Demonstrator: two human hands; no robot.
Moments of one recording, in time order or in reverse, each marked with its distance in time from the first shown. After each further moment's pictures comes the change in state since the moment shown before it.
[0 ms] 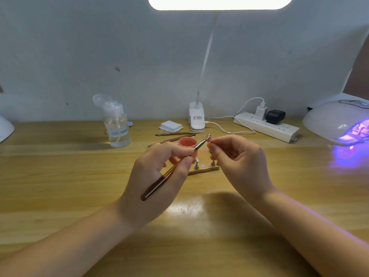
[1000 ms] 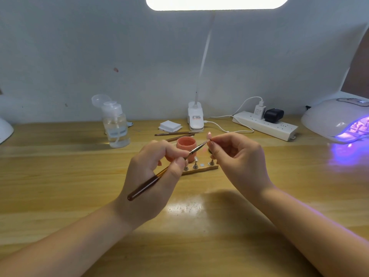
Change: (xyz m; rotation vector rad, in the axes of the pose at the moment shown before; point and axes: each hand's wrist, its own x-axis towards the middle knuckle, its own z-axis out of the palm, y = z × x) left_hand -0.002 0.000 -0.003 -0.038 0.016 -0.012; right_hand 0.002 -0.002 0.000 0.038 0.025 0.051
